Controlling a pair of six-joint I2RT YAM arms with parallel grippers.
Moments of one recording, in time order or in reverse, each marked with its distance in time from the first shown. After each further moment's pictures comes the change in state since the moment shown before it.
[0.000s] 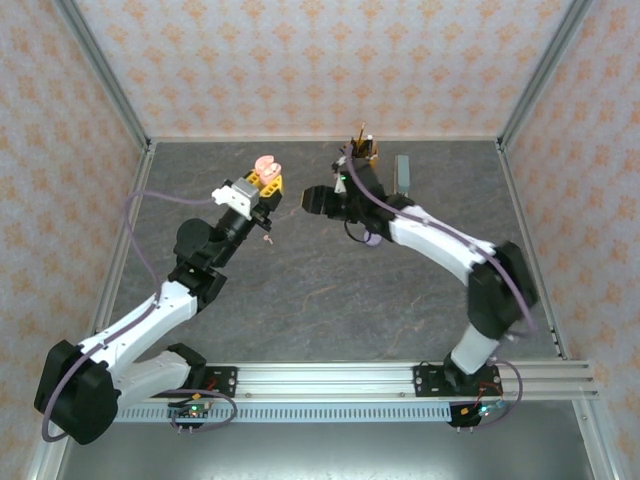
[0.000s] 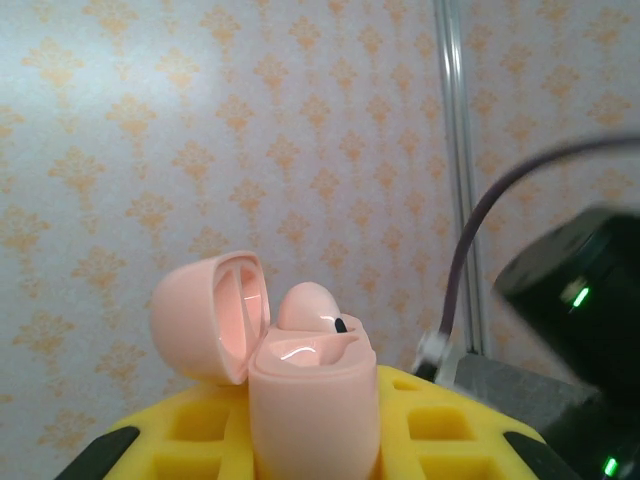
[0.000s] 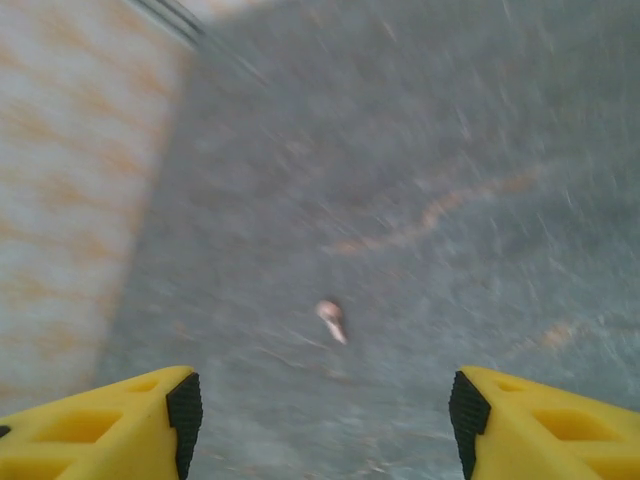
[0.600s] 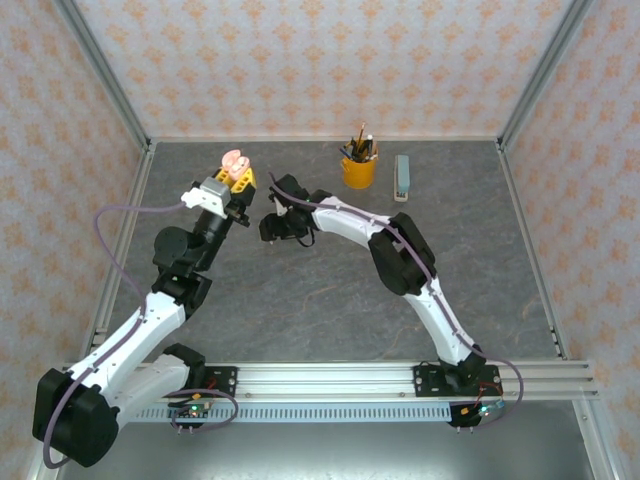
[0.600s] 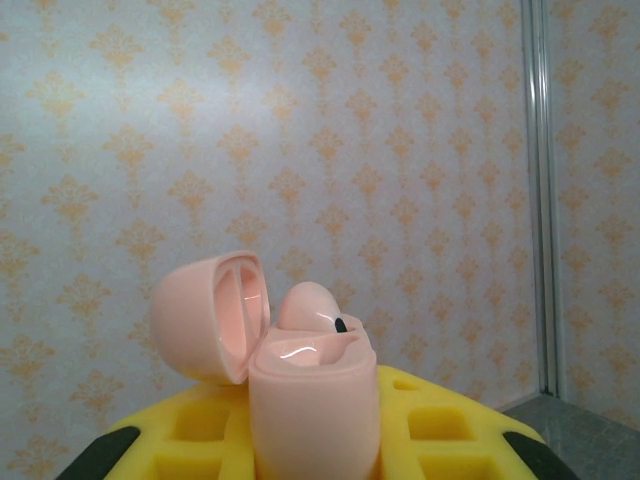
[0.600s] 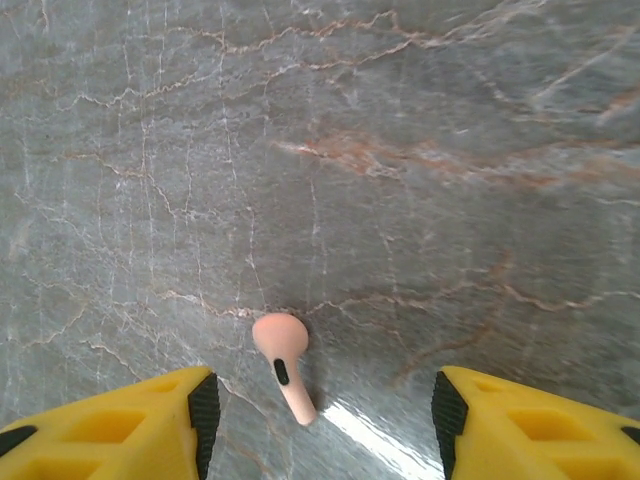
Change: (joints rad) left arm 0.105 -0.116 -0.039 -0.019 -0.044 -0.035; right arm 0.144 0.650 0.633 -0.317 -0.039 -0.180
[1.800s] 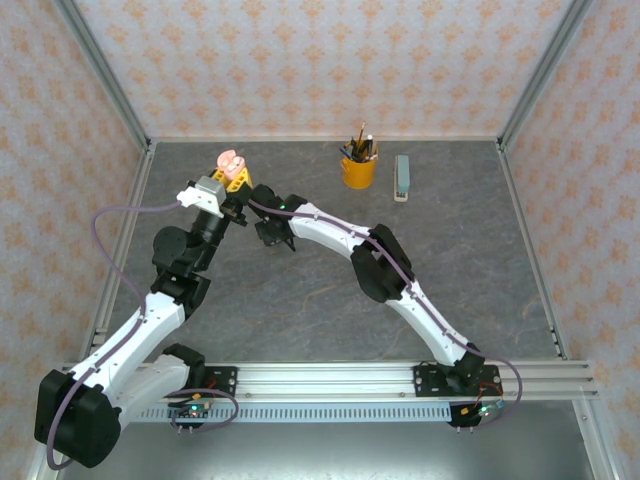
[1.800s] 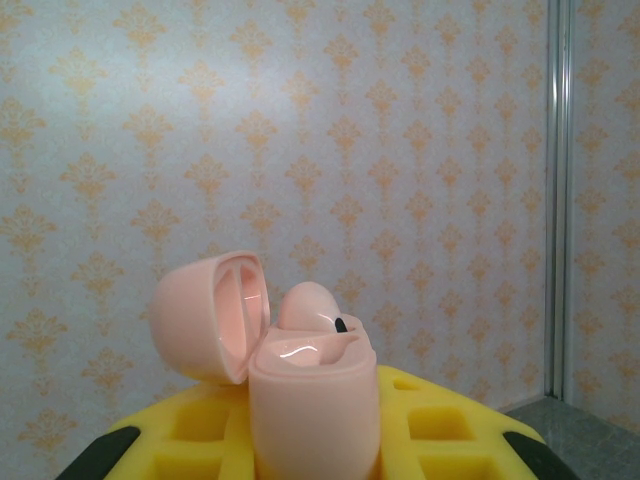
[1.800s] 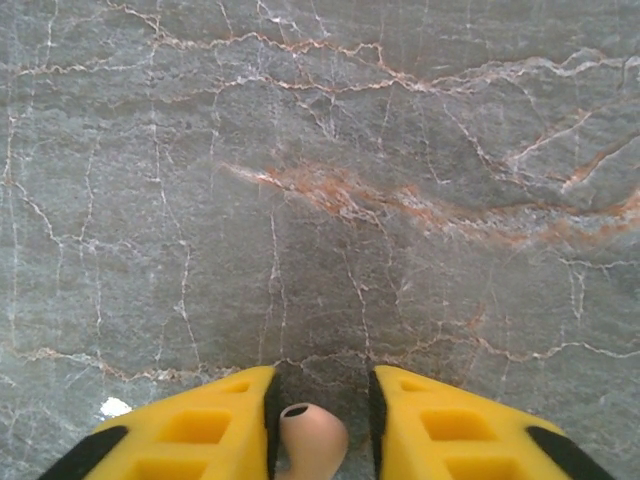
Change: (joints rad) left arm 0.026 -0.001 -0.013 0.001 -0.007 -0.044; right arm 0.099 0.161 0.290 -0.235 0.362 -0.114
